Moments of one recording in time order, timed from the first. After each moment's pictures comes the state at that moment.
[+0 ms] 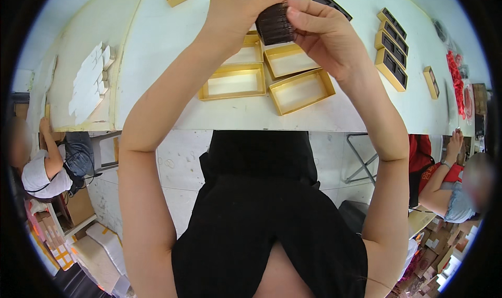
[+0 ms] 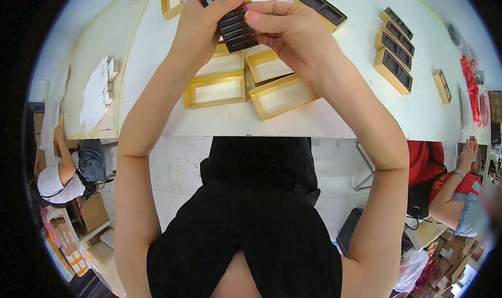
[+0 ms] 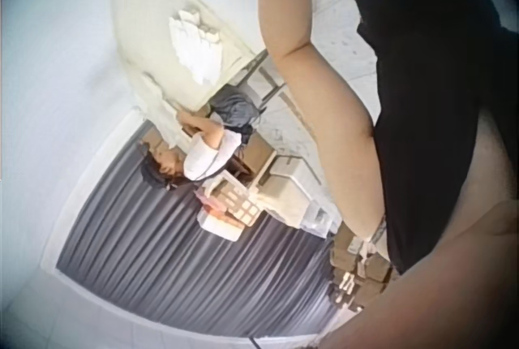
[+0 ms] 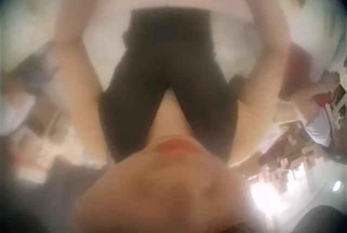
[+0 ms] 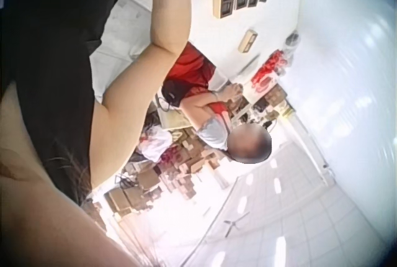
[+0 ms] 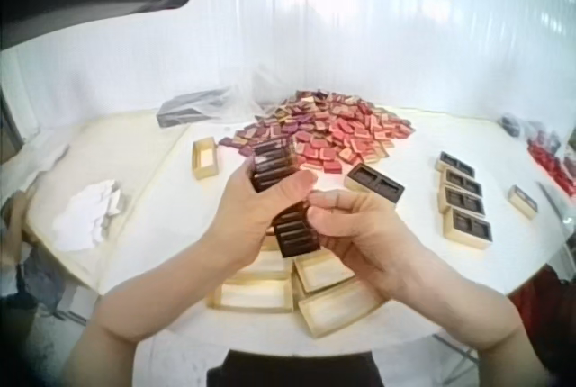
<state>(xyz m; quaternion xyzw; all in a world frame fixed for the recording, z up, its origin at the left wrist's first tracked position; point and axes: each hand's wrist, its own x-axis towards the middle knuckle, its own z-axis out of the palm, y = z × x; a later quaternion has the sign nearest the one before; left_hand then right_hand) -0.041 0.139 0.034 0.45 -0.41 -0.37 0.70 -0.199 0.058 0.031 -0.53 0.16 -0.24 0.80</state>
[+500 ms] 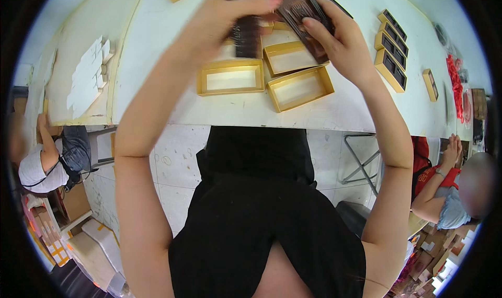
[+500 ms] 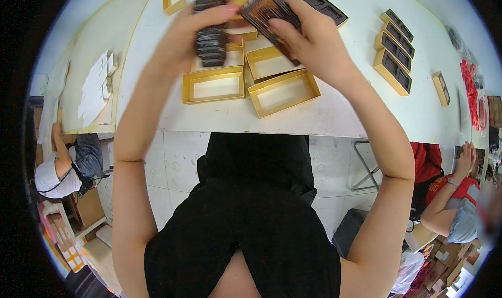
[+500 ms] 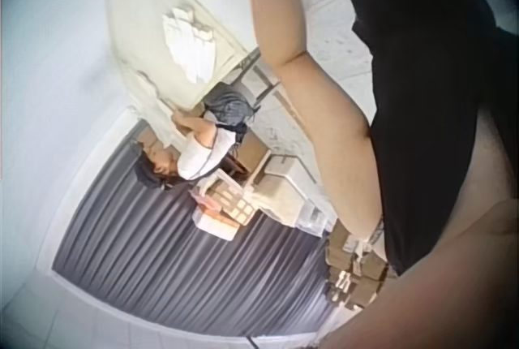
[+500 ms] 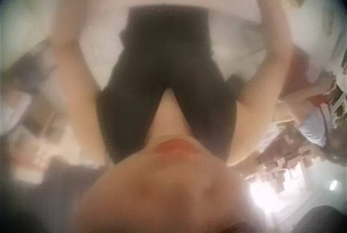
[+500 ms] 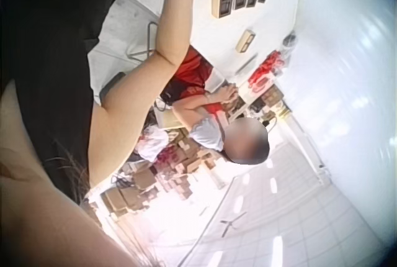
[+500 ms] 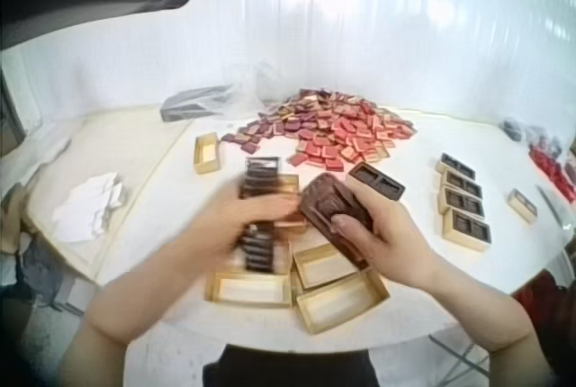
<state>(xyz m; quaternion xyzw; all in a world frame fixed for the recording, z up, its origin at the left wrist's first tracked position) -0.019 0.161 0.025 0.49 -0.43 -0.47 0.60 -0.228 0.051 0.022 -0.88 0.18 -0.29 0.35</state>
